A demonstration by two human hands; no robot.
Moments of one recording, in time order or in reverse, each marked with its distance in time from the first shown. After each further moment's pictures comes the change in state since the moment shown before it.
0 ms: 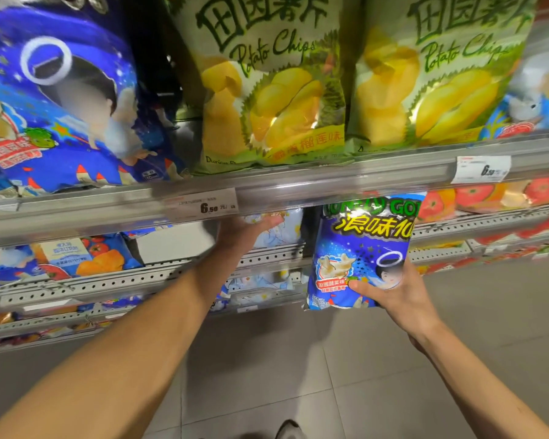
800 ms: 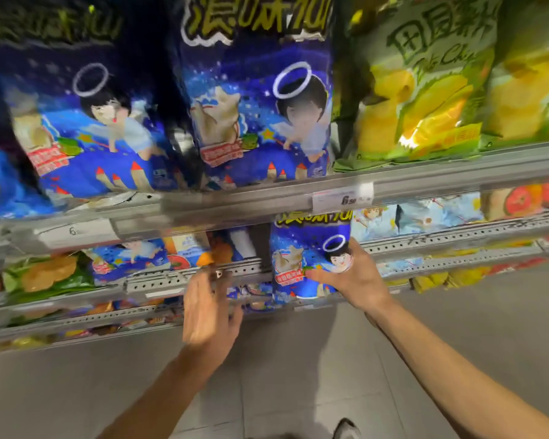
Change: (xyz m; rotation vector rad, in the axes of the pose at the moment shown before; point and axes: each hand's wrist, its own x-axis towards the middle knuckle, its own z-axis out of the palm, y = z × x) left_hand -0.103 -0.163 -0.198 0.806 0.266 0.465; right_hand -0.032 -0.059 0.227 -0.060 -0.152 -0.076
